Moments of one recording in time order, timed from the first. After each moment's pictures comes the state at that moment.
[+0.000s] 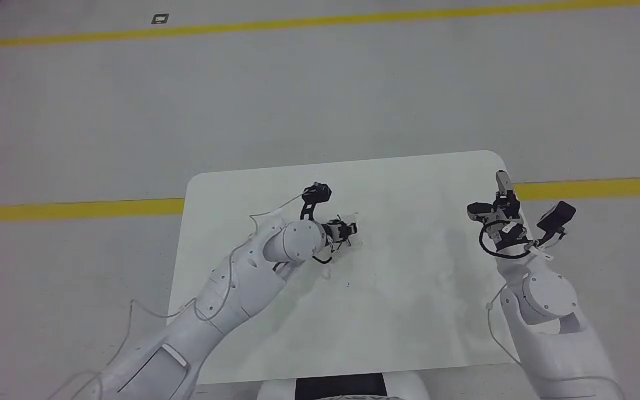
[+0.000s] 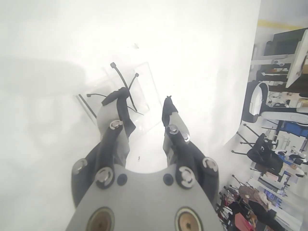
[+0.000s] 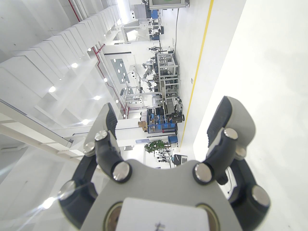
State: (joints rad) left arm 0.96 -1.34 -0.72 -1.27 0.40 0.34 -0.65; right arm -1.73 -1.15 1.60 -1.80 0.42 0.00 0.00
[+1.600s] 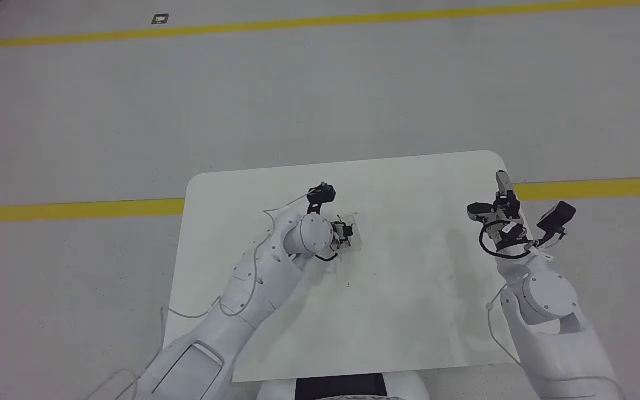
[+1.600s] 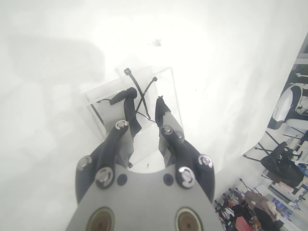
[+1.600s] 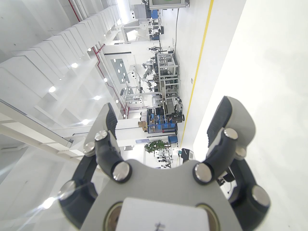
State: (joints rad) left arm 0.99 -1.55 -0.92 -1.09 0.73 0.34 -0.83; right arm -1.73 -1.15 1.60 -1.80 0.42 0.00 0.00
